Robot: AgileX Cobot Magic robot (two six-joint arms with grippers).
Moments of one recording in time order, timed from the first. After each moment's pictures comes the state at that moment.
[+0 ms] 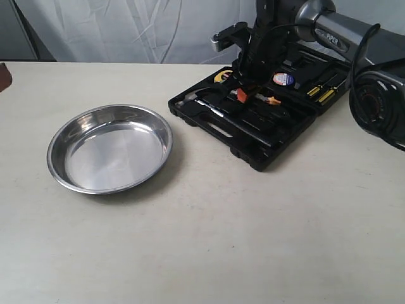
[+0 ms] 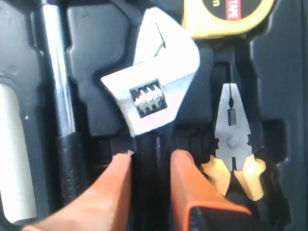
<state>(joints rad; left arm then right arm) -0.03 0.62 -0.52 -1.09 0.39 0.95 0.34 2.50 -2.29 0.06 1.18 -0.41</state>
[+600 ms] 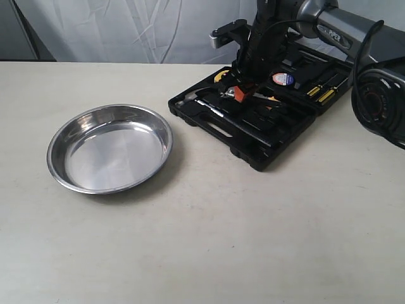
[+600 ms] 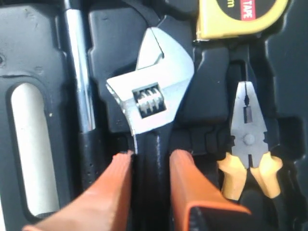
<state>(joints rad) -0.03 0.55 -0.52 -0.99 0.37 0.87 0.34 2.49 -2.29 0.11 1.20 -0.40</state>
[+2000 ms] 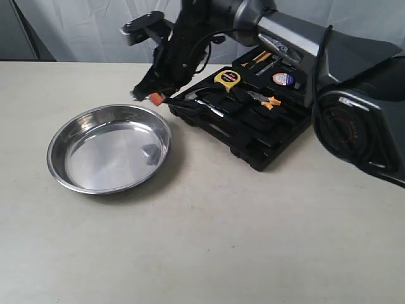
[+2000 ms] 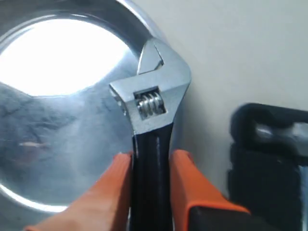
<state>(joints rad) -0.03 0.55 -0.52 -0.87 0.28 0.79 0.60 2.44 -2.29 0.26 1.07 -0.44</state>
